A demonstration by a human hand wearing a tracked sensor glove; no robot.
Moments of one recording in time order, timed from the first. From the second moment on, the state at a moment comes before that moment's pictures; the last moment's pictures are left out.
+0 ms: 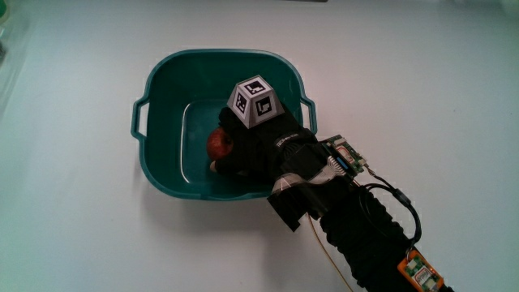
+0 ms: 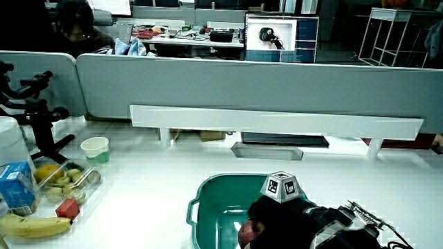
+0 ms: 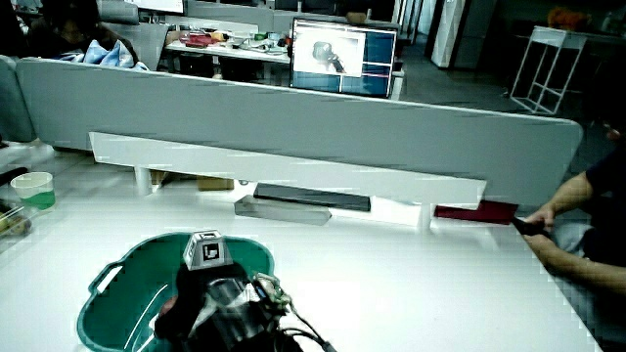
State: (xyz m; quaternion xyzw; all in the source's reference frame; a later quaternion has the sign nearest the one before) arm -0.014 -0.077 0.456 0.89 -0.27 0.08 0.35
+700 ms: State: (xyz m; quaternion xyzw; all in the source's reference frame) arm -0.010 -0.076 0.459 0.89 -0.26 0.10 0.36
